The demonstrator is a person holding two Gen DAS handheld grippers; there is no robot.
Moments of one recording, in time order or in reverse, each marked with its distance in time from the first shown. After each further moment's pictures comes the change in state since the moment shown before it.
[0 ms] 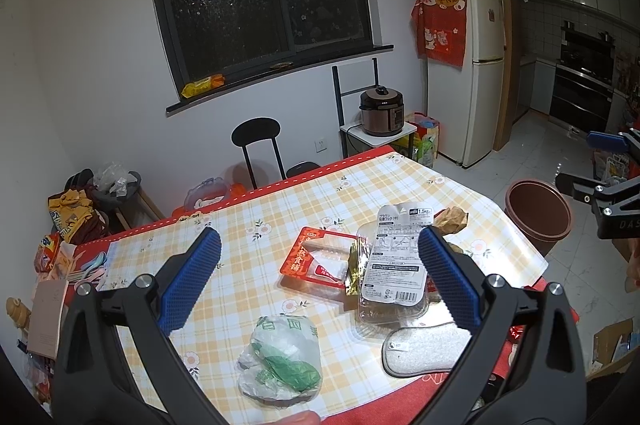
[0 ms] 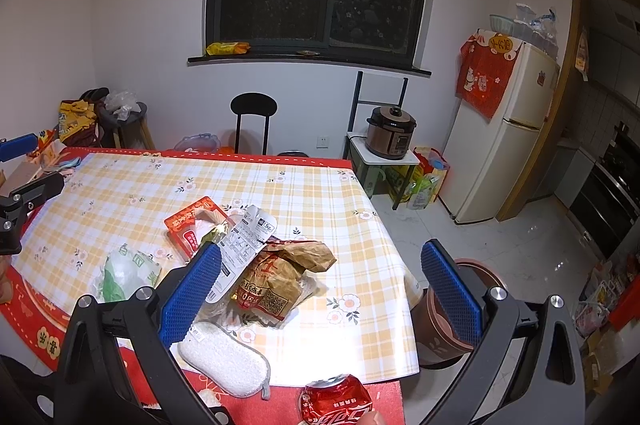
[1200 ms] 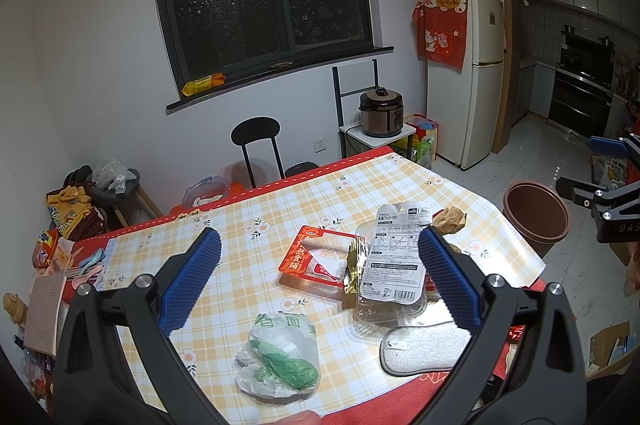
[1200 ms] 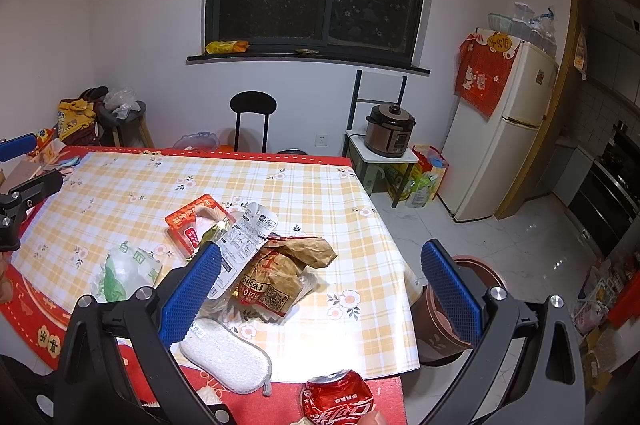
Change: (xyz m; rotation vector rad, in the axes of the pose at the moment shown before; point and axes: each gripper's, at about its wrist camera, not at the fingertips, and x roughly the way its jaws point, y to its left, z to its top) left arm 0.000 -0.003 -0.007 -0.004 -0.001 -0.003; right arm 0.000 0.000 -0.001 0.000 0.003 0.000
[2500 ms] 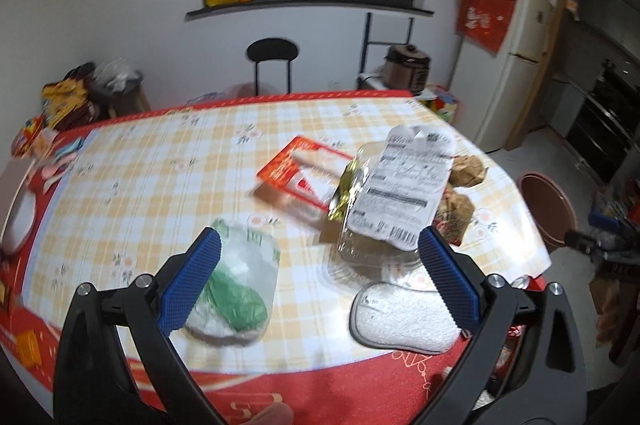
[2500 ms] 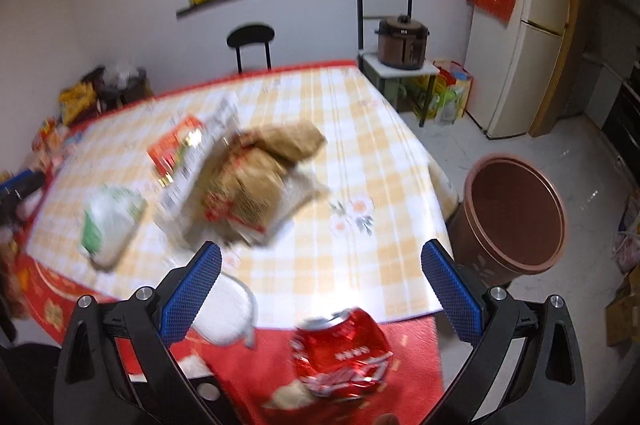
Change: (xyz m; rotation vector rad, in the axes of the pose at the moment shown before) left arm 0.077 -0.013 -0.095 -0.258 0.205 0.025; right arm 0.096 -0.058 -0.121 0.103 0.269 0.109
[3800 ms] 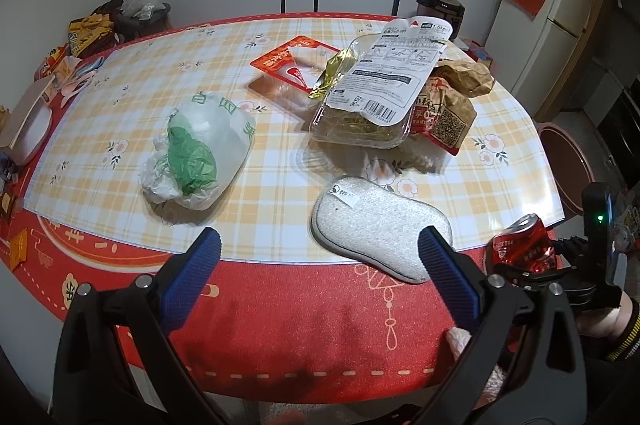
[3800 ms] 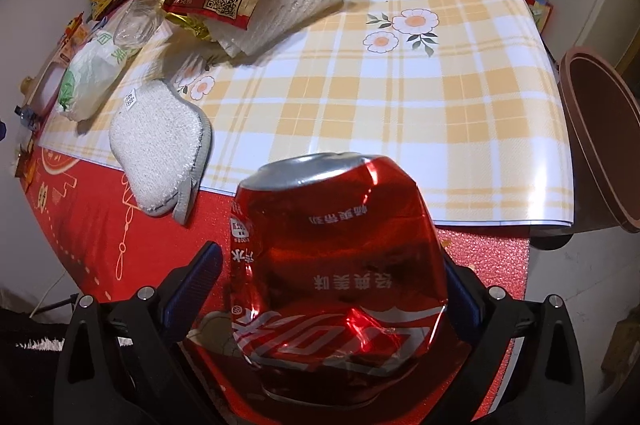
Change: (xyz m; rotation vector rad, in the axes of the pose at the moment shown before) left arm 0.008 -0.067 -0.082 -0.086 0.200 0.108; right arm 0.115 -0.015 -0.090 -0.111 0.364 0.247
